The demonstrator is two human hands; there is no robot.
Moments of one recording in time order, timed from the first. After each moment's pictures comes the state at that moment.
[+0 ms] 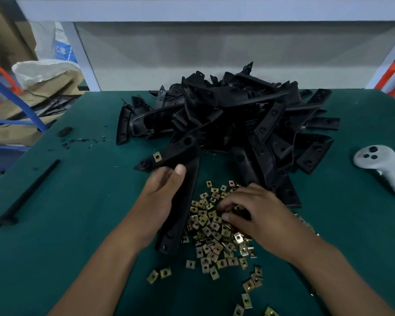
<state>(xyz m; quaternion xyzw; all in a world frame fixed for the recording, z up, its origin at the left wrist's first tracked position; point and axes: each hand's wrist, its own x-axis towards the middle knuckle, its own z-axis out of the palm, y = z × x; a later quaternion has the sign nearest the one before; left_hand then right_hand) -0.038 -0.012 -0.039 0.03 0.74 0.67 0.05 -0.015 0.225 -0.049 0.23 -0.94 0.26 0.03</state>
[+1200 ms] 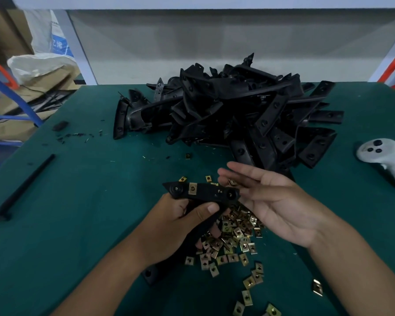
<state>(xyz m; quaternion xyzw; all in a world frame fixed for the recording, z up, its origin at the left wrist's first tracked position) -0.014 -0.003 -0.046 0.22 0.72 0.63 0.19 -0.022 0.227 -0.027 -0.01 -0.46 0.86 -0.20</state>
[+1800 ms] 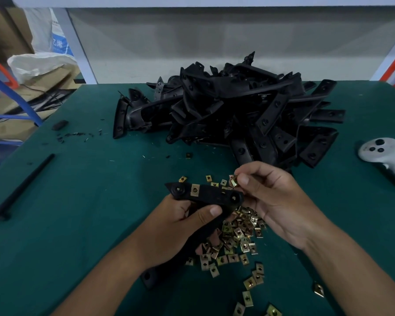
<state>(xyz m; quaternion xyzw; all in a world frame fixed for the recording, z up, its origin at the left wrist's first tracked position) -0.010 0.002 -0.038 0.23 0.70 0.65 0.21 -0.016 0.216 -0.023 0.03 -0.57 0.81 -0.10</state>
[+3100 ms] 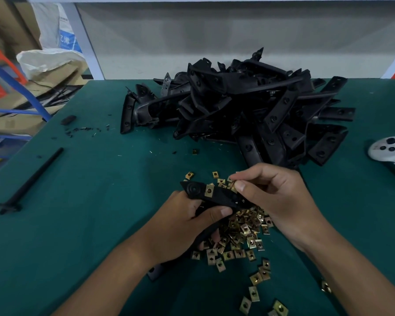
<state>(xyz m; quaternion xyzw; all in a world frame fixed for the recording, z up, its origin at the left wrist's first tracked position) -0.009 -0.002 -0.041 0.23 0.77 0.57 0.18 -0.008 0.207 -0.026 0.10 -0.72 0.68 0.01</state>
